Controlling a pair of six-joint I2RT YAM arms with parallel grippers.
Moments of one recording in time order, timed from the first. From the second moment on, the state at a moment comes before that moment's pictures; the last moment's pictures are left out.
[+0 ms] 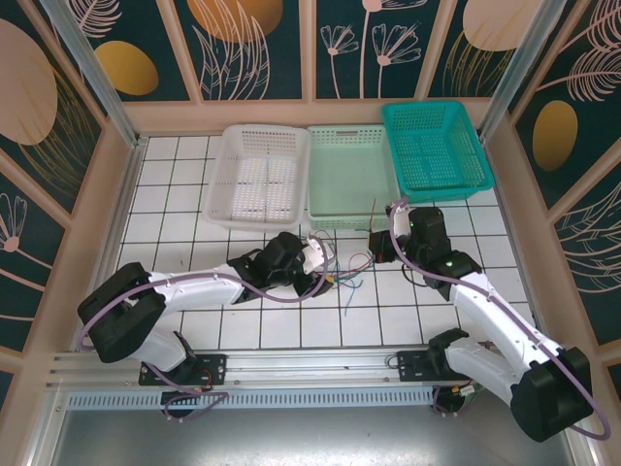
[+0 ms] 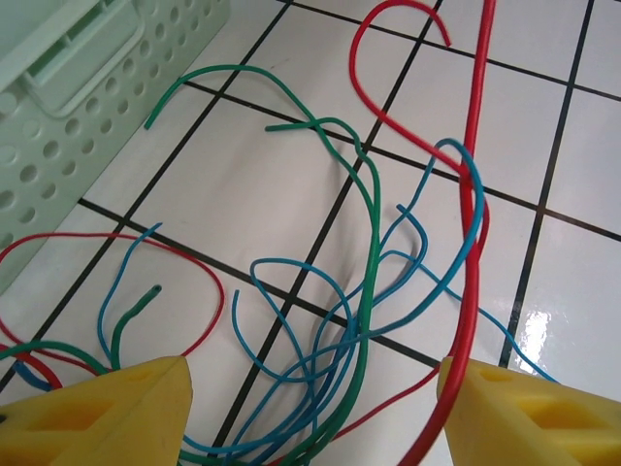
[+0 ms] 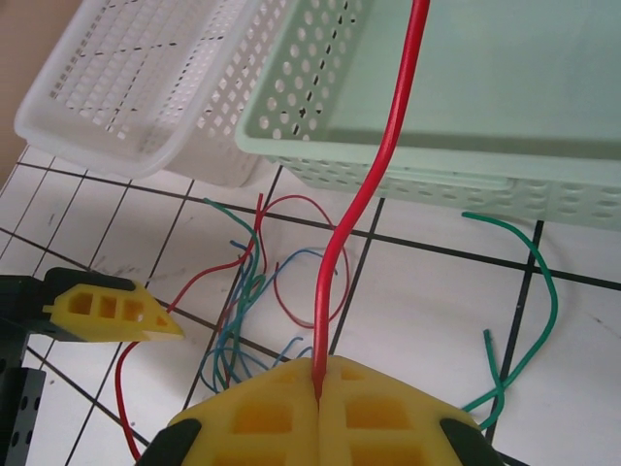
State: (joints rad) left arm -0.93 1.50 0.70 0.13 0.16 0.11; right arm 0.42 0.95 0.62 -0.30 -0.32 0.34
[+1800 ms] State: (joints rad) left arm -0.95 1.58 0.80 0.02 0.09 -0.06; right arm 0.59 0.94 0.28 0.10 -0.39 0.57
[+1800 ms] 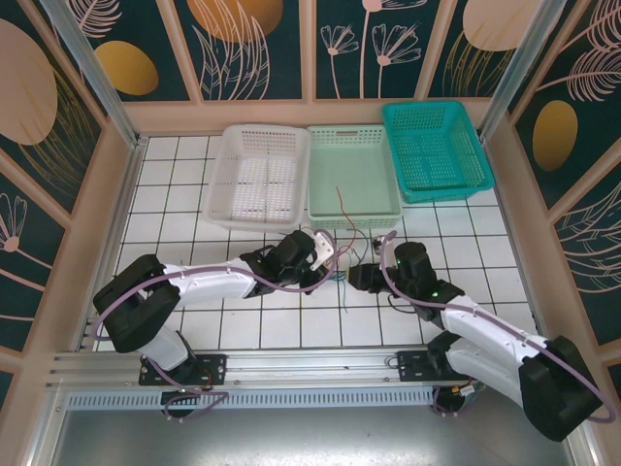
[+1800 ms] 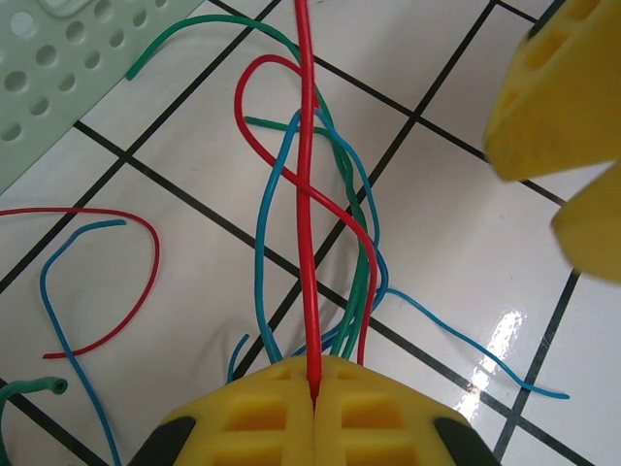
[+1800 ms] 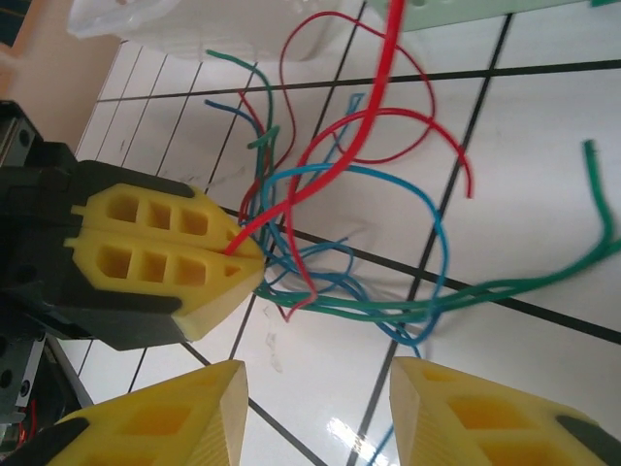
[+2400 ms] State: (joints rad) left arm -0.95 1.53 0.79 0.05 0.12 -0.10; right arm 0.66 1.17 0.28 0.39 -0.34 0.60
